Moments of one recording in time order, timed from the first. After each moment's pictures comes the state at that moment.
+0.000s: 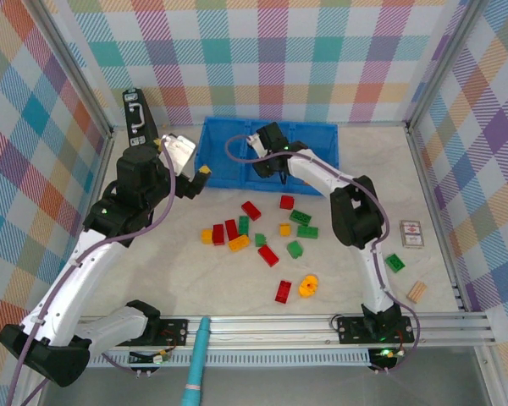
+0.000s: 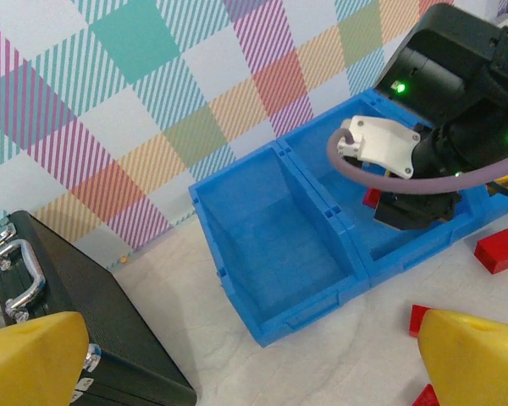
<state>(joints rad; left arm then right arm) -0.43 1.05 1.22 -0.52 -0.10 0.34 0.56 2.26 1.91 -0.58 0.08 -0.17</state>
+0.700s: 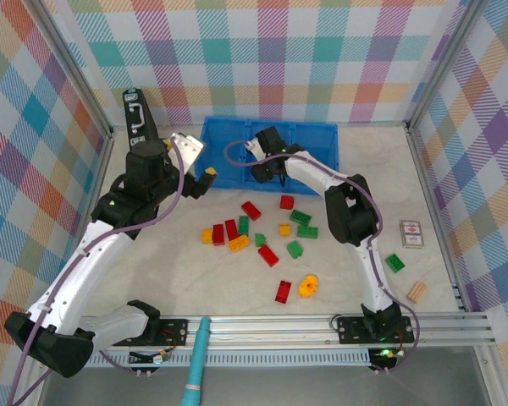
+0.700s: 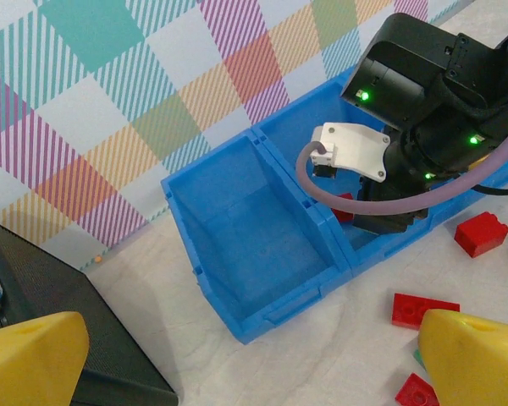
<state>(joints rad) -0.43 1.10 1.24 -0.53 -0.06 0.35 0.56 2.31 1.93 -0.57 0.05 -0.21</state>
